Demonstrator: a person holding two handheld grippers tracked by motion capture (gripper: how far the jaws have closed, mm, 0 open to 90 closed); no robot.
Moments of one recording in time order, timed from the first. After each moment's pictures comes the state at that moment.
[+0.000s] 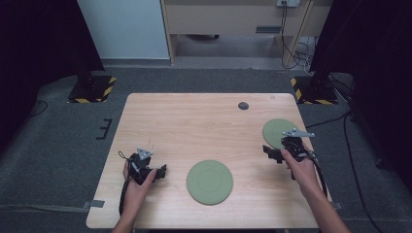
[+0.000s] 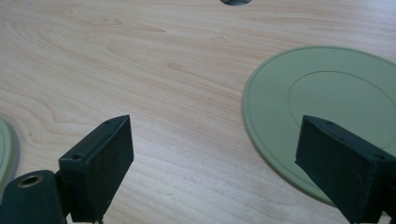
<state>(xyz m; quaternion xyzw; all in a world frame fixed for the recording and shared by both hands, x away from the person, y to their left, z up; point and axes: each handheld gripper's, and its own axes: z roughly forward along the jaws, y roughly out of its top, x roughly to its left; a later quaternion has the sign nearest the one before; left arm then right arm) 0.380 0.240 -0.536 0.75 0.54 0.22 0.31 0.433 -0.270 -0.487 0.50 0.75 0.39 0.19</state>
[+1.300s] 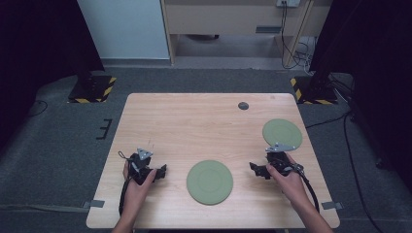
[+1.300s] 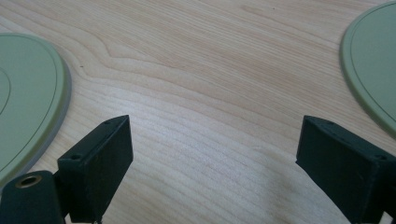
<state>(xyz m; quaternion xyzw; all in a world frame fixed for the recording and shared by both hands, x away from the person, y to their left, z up) 0.380 0.240 -0.536 0.75 0.54 0.22 0.31 0.400 -0.227 -0.515 0.46 0.79 0.36 0.16</state>
